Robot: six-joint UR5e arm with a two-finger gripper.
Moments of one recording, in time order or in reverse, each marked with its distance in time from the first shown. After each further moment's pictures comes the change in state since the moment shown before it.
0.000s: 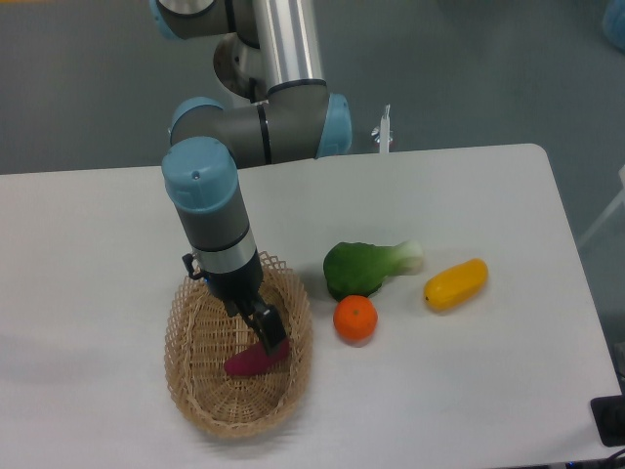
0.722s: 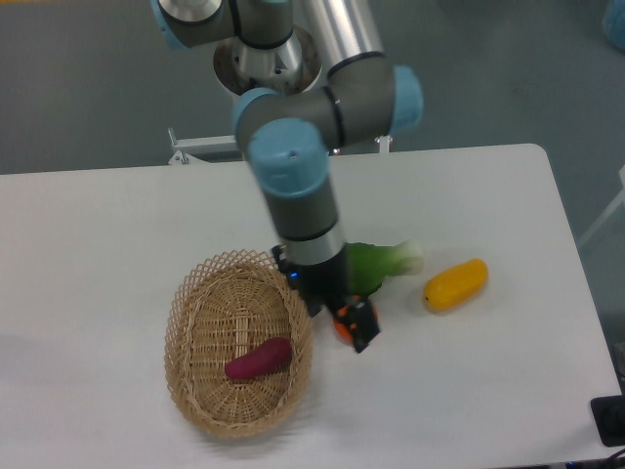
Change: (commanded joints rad) arm 0.279 0.038 0.101 -0.127 -0.110 0.285
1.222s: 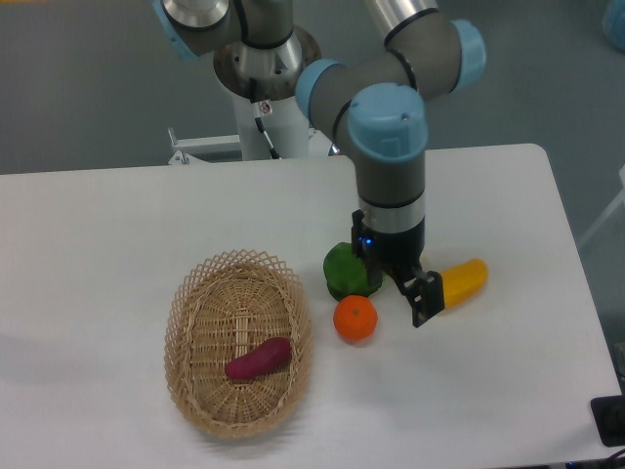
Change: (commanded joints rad) arm 0.069 0.028 -0.029 0.000 -0.028 0.175
